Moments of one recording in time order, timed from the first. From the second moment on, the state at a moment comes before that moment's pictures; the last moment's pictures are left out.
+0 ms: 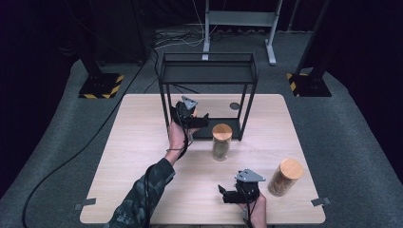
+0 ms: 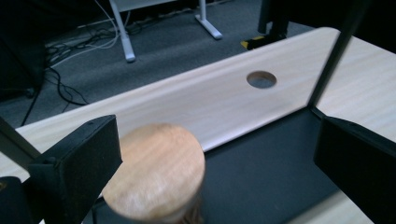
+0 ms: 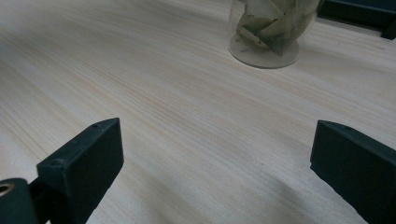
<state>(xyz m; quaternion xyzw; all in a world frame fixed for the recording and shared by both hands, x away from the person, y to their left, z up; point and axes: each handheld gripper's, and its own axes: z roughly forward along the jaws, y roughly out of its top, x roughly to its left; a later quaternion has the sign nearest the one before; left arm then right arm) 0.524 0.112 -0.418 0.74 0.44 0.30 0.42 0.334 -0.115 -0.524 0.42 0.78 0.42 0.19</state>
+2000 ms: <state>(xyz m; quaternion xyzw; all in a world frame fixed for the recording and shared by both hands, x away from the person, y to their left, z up) 0.315 0.240 -0.530 0.81 0.45 0.18 0.34 0.335 -0.112 -0.524 0.42 0.79 0.41 0.19</state>
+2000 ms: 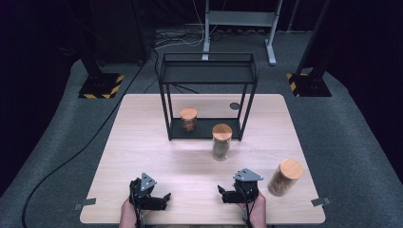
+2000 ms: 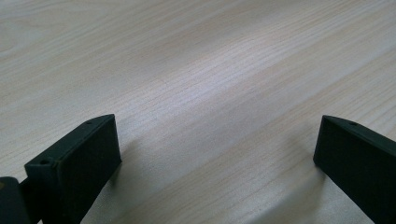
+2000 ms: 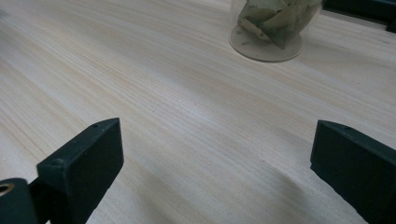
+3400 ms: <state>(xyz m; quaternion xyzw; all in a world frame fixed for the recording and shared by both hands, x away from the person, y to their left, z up) 0.317 0.239 -0.530 0.81 0.45 0.19 0.33 0.334 -0.113 -0.524 0.44 0.78 0.41 0.20</state>
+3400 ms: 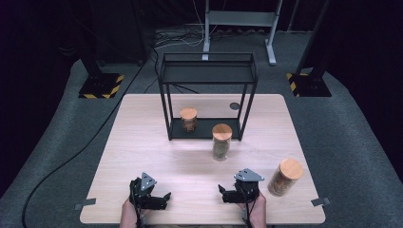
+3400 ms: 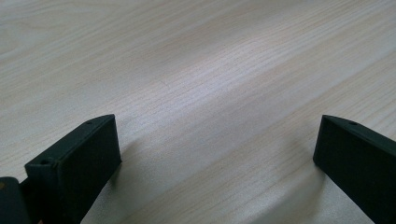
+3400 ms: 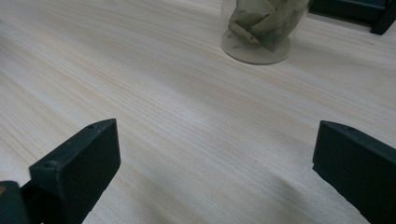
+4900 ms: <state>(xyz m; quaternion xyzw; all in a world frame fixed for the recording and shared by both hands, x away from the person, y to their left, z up) 0.318 0.239 -0.530 0.81 0.45 0.19 0.34 0.426 -0.087 -0.470 0.44 0.75 0.44 0.23</state>
